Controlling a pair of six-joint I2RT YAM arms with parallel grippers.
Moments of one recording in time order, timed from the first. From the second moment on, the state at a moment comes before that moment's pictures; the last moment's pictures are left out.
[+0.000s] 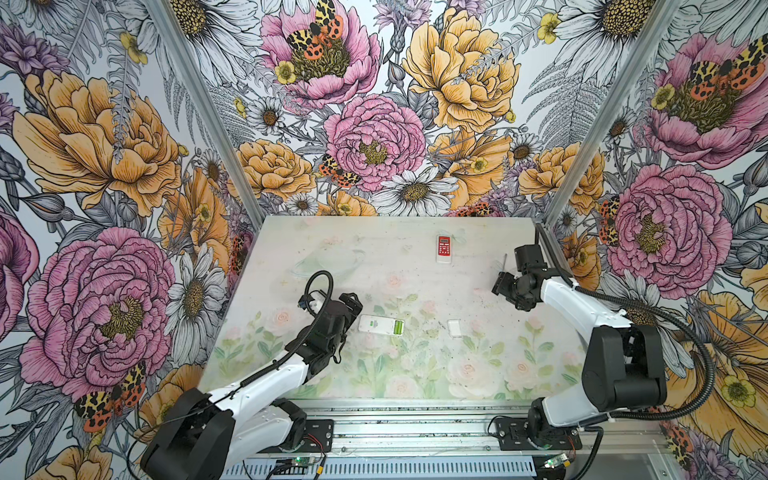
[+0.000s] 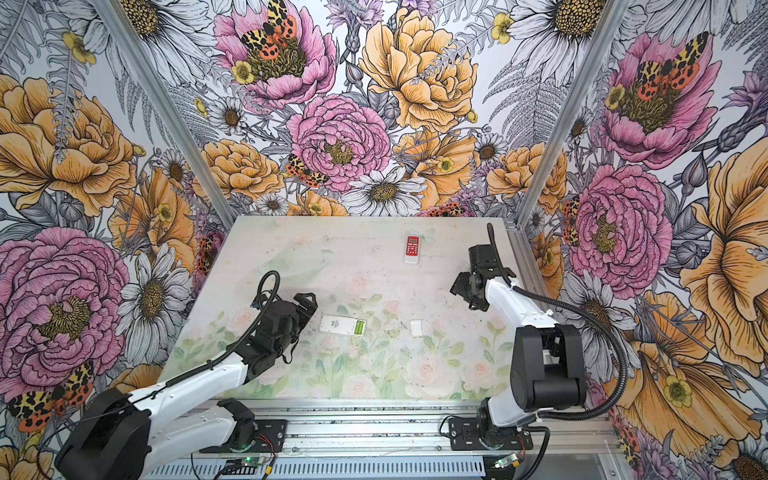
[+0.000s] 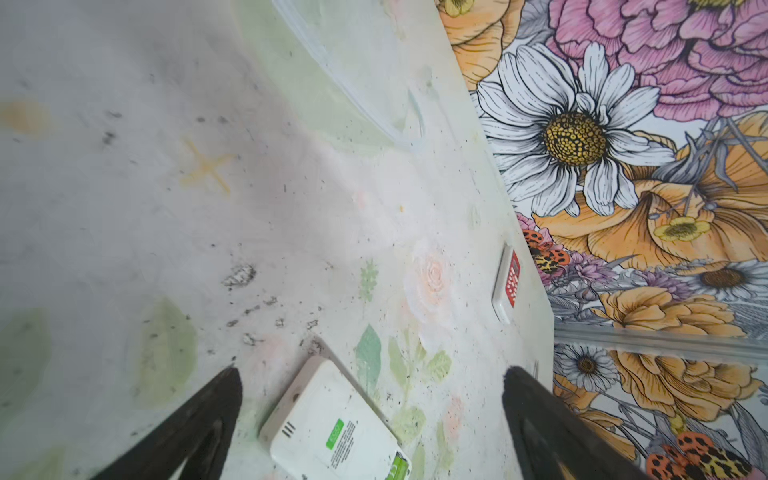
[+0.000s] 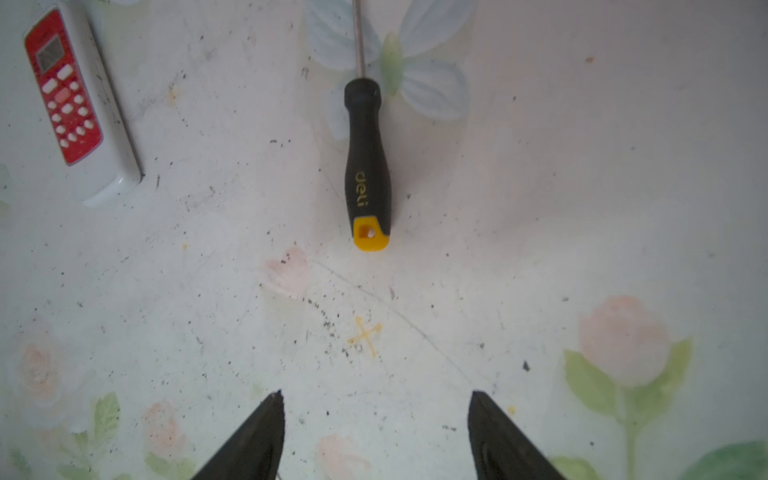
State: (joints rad) left arm -0.53 1.04 0.42 0.02 -0.36 -1.28; right arm 0.00 1.55 1.07 -0.66 -0.03 0.53
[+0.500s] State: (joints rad) left arm -0.55 0.89 0.70 -0.33 -0.33 -1.08; right arm -0.06 1.95 1.35 -0.67 -0.06 0.38
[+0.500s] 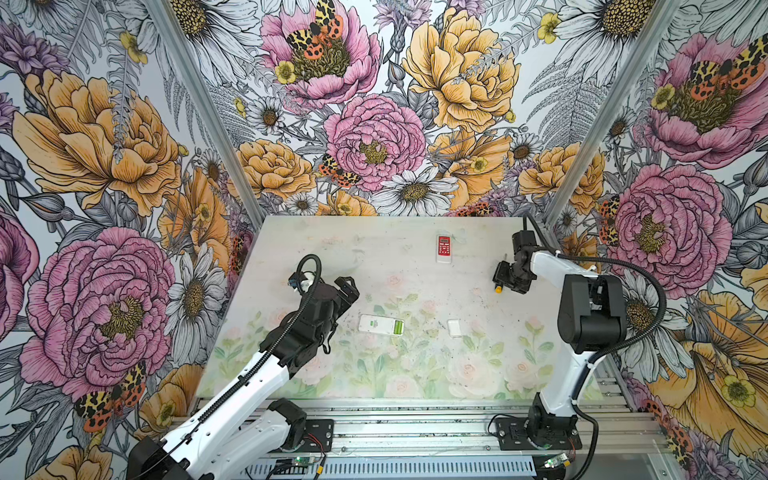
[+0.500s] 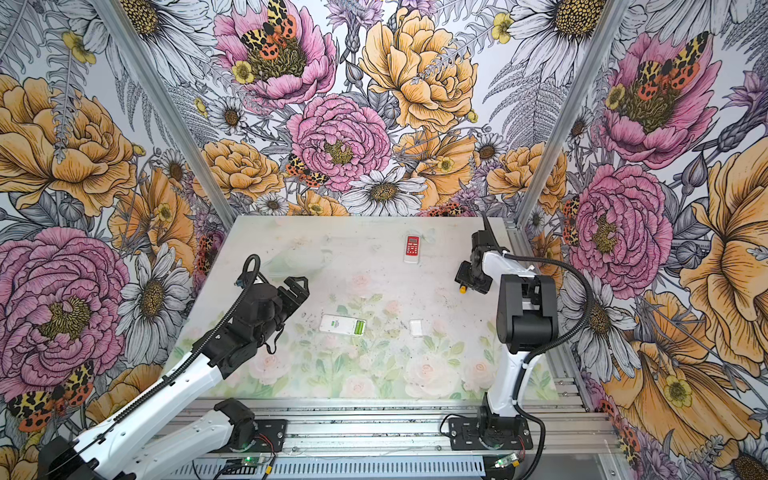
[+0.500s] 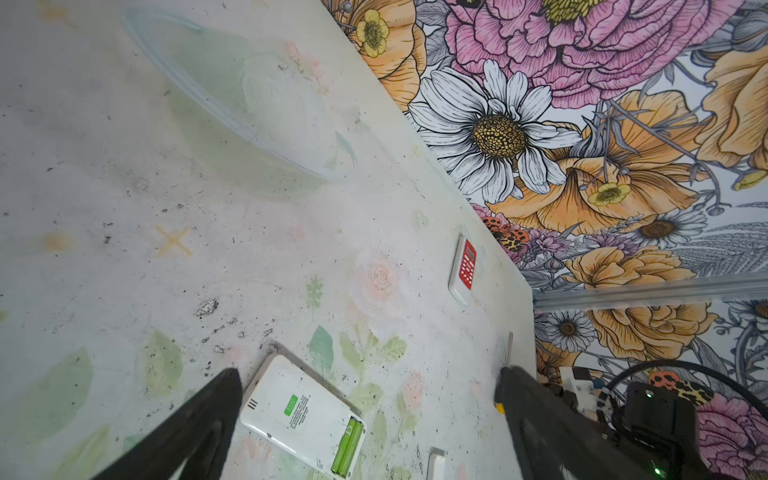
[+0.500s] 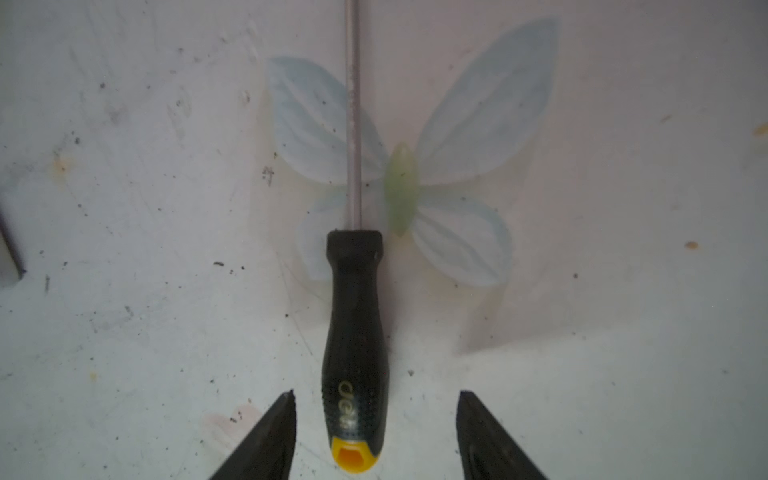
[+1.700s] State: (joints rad) left arm -0.44 1.13 0.81 -0.14 0.12 -1.29; right arm 0.30 1.58 1.26 -0.82 -0.25 0.02
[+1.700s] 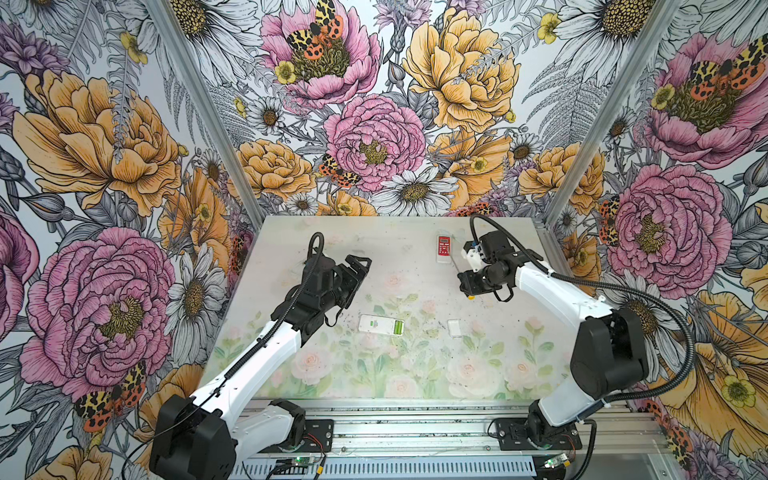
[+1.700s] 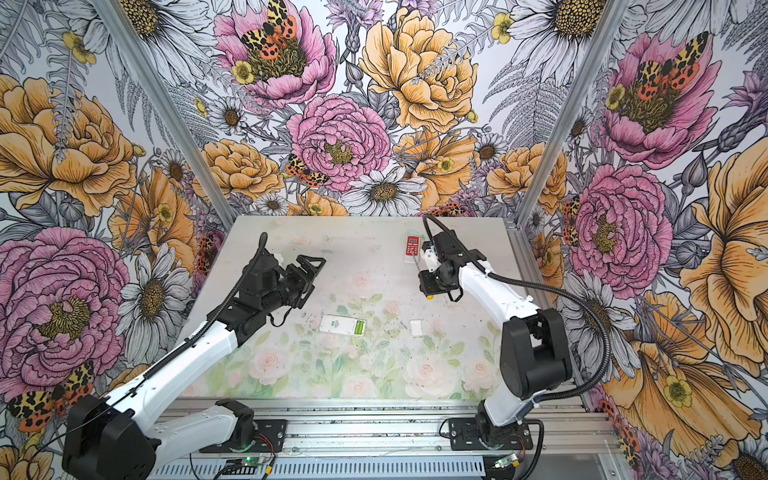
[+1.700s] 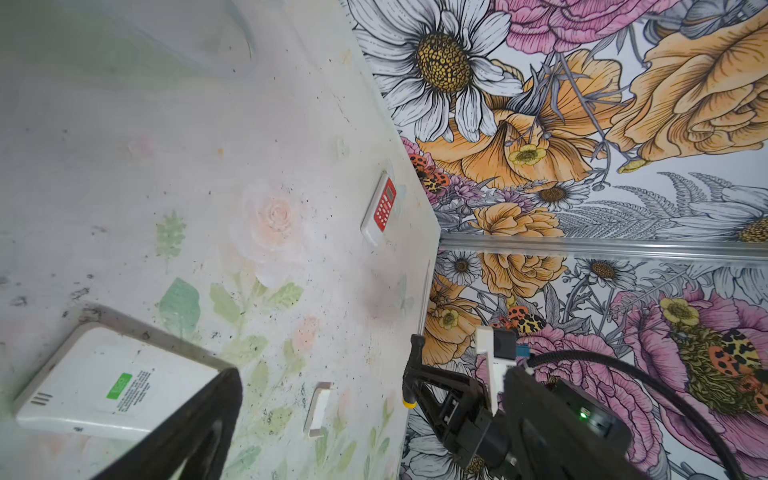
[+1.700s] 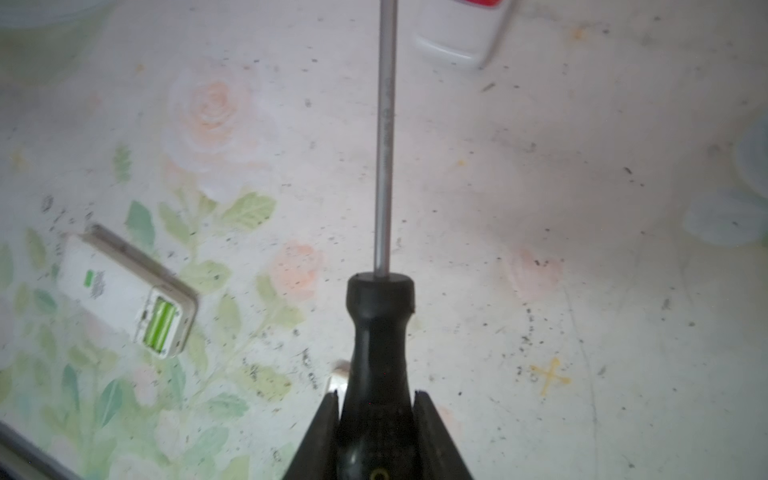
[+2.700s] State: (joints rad) left arm -0.54 1.15 0.52 0.07 0.21 -1.62; right arm 0.91 1.54 1.30 -1.09 -0.13 0.16
